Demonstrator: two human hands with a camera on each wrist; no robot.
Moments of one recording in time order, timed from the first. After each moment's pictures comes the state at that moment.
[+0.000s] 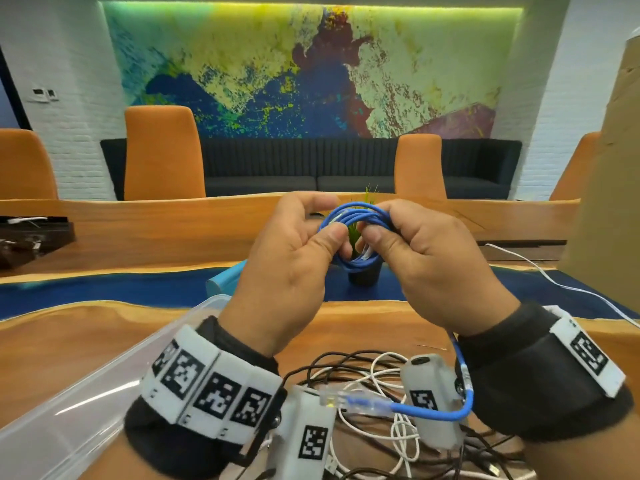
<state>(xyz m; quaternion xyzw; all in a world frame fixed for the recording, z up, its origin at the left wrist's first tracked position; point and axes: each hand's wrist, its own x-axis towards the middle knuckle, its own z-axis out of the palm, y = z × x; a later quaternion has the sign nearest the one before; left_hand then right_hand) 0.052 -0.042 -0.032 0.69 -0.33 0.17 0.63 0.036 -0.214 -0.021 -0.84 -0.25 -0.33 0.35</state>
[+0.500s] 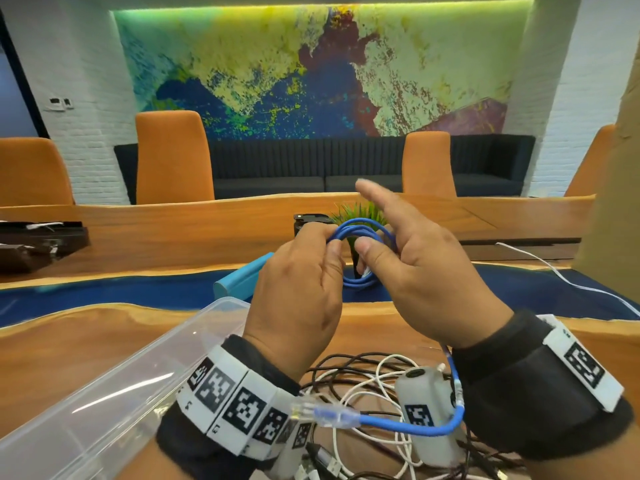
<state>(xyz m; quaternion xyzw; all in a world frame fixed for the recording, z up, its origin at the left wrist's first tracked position) 0.054 -0.049 -0.056 0.79 -0.28 0.38 0.39 0.029 -0.205 -0.025 -0.85 -0.23 -0.29 0.38</state>
